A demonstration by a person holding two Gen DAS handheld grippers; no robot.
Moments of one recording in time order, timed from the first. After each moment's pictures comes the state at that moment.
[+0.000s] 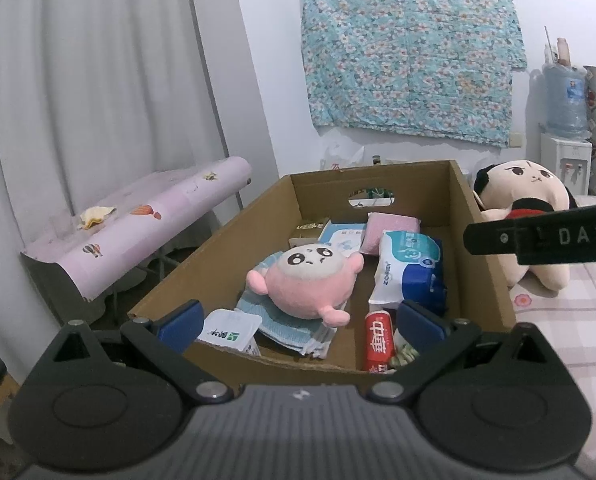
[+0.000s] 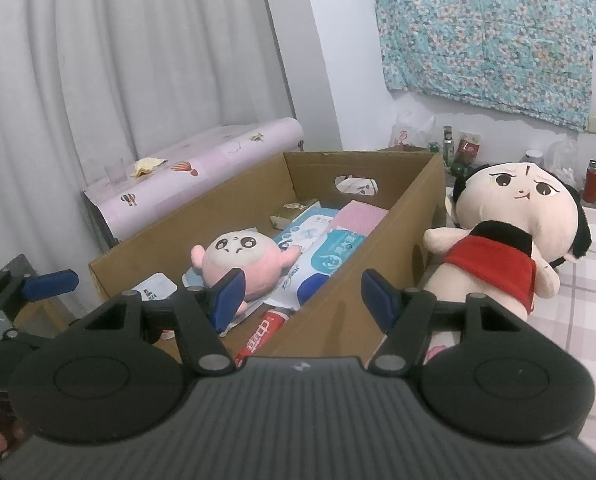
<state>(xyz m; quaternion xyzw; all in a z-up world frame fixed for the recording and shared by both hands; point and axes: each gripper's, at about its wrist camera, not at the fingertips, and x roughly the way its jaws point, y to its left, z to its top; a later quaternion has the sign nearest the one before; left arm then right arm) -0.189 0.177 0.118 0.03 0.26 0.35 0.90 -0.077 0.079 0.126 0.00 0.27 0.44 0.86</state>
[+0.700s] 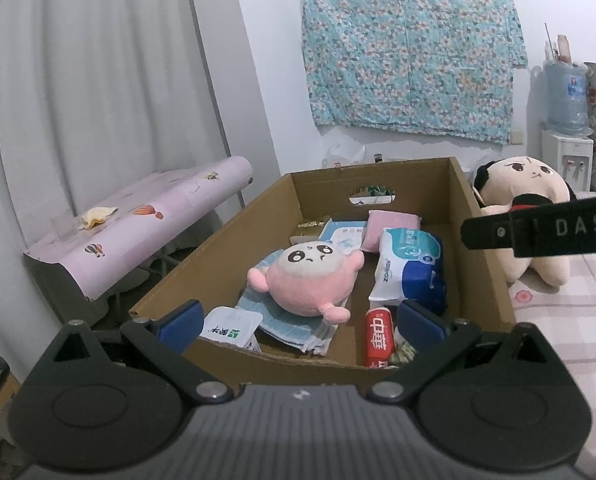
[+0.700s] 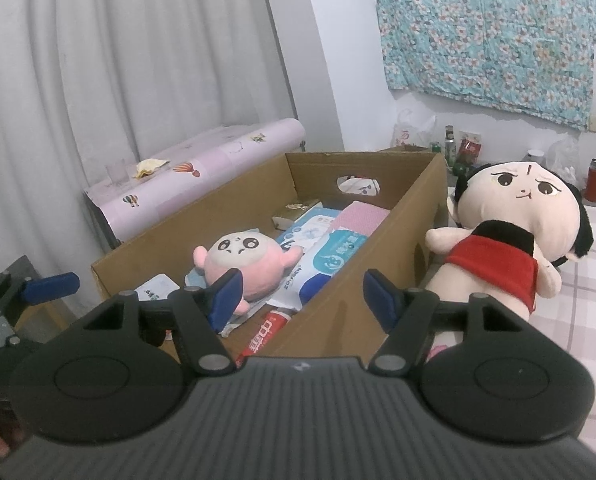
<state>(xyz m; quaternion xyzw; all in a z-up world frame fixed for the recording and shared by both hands) -0.189 0.176 0.119 0.04 0.26 0.35 0.90 -0.076 0.077 0.122 0.00 0.27 0.44 0.86</state>
